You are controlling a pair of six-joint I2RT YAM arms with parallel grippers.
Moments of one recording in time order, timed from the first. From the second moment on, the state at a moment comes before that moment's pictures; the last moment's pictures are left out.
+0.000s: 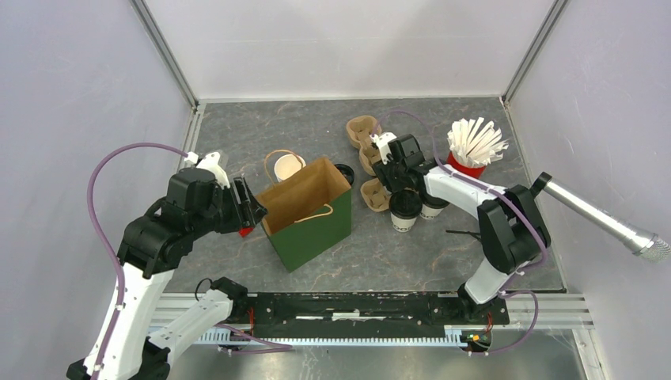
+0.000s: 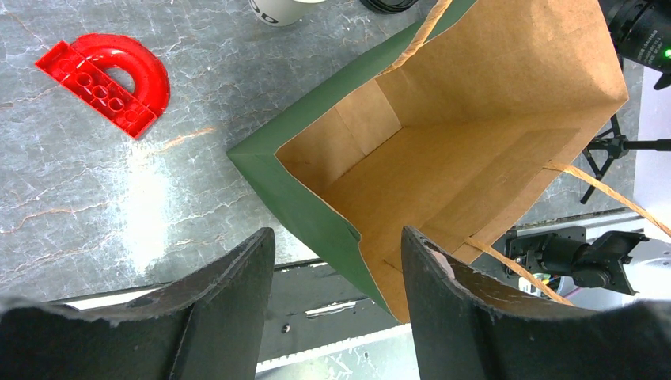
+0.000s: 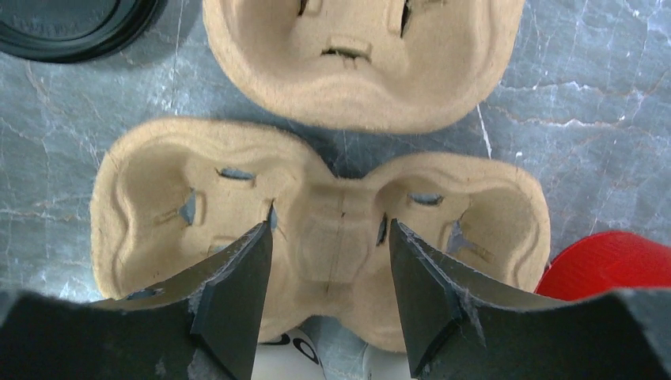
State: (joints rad) left arm -0.43 0.79 1.31 -1.24 -0.02 -0.56; right arm 0.48 1.66 1.05 -0.29 0.07 -0.12
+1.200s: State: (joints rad) left arm -0.43 0.82 1.31 -1.23 -0.03 -0.56; right arm 0.48 1.77 1.09 -0.32 0.07 -0.13
